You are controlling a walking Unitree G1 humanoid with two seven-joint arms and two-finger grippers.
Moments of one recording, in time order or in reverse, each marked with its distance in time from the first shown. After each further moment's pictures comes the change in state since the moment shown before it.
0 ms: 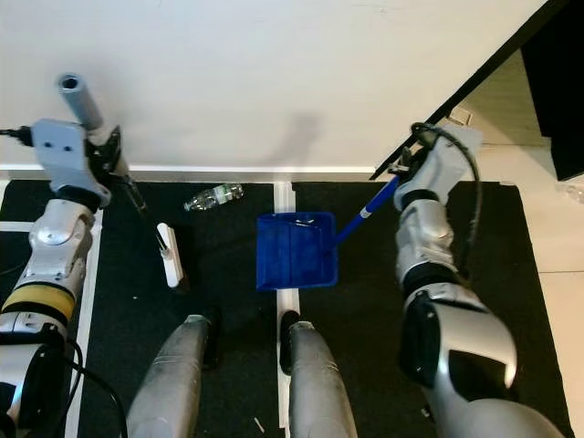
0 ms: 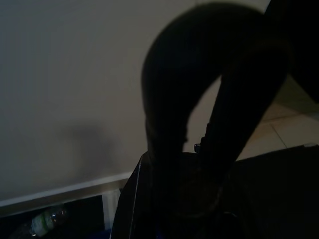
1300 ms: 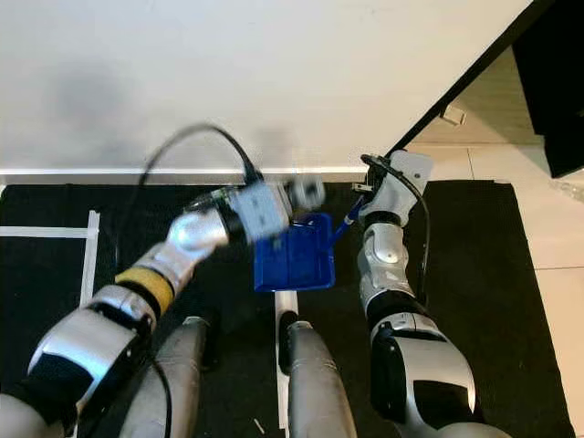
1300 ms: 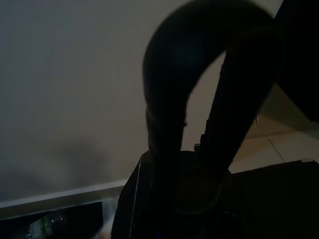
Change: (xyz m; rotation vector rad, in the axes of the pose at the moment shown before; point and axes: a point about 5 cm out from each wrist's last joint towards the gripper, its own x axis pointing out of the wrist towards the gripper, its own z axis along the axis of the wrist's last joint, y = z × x) left arm -0.018 -0.202 0.028 0.258 -0.296 -1.048; right arm -0.024 0.026 -0.026 -0.034 -0.032 0.026
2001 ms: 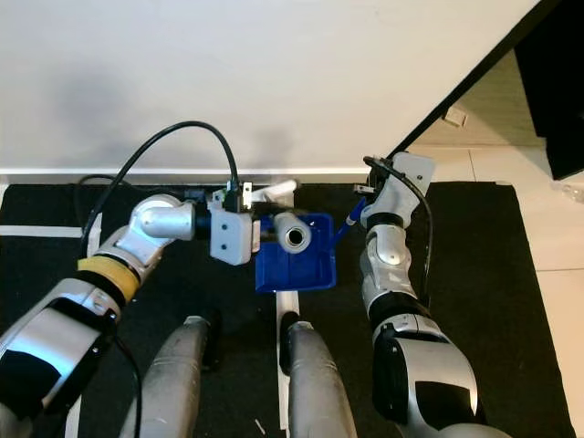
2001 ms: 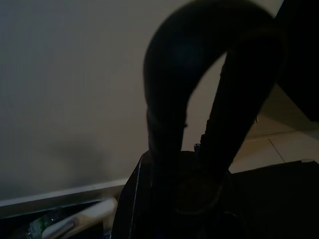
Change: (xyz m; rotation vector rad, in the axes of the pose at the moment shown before) left arm -0.042 0.032 0.016 0.230 -0.038 -0.347; right arm 0.001 -0.003 0.001 -0.001 -0.003 0.003
